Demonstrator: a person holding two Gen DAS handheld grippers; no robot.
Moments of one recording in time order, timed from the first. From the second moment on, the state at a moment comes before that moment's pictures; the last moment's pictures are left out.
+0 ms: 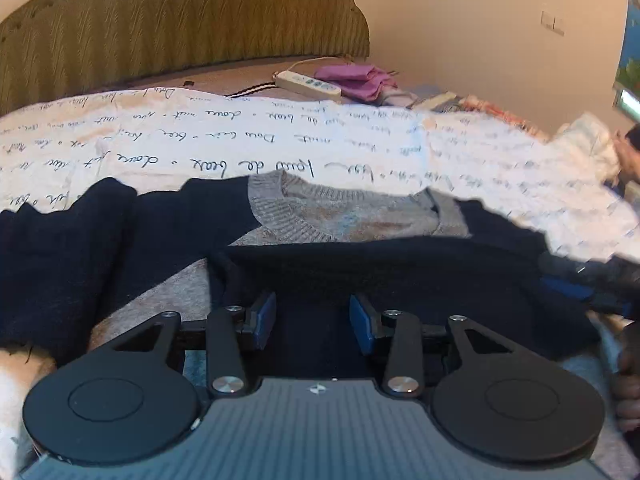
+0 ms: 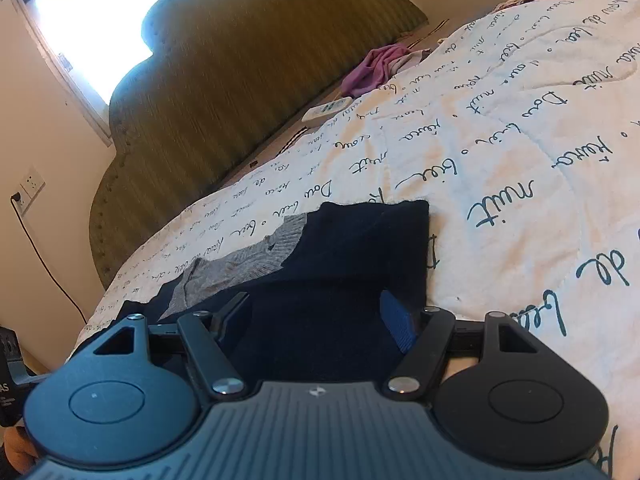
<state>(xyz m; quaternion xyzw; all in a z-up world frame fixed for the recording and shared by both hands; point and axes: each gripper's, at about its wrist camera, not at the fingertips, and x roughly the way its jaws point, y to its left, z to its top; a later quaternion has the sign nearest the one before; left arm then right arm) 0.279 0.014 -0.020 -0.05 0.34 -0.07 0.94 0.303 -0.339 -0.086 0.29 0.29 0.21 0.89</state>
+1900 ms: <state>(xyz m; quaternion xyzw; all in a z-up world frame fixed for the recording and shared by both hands) 0.234 -0.058 -0.034 0.08 0.22 -0.11 0.97 0.301 -0.334 -0.066 0.29 0.32 0.20 0.88</state>
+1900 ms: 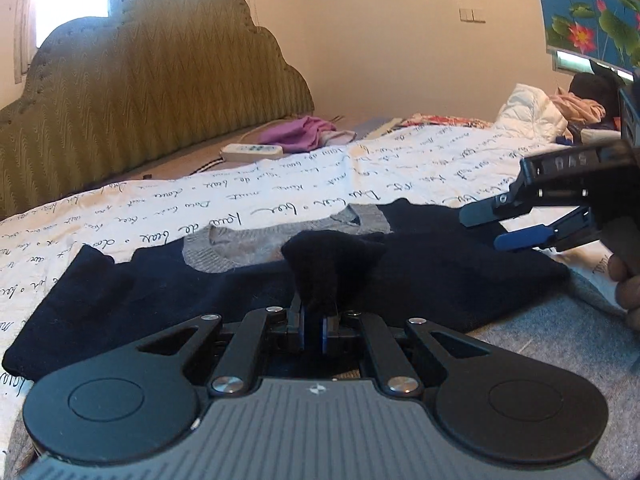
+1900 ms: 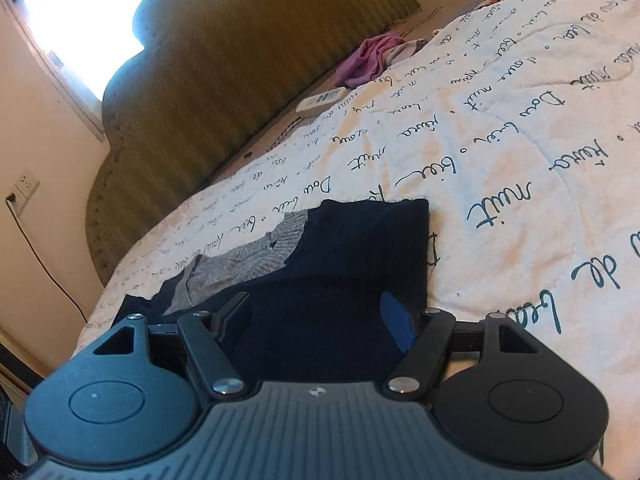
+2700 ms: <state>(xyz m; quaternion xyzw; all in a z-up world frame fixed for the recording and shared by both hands) 0.217 -0.026 -0.021 0.01 0.15 -0.18 0.97 0.345 -0.248 -0.073 0.39 0.45 0.31 0.74</state>
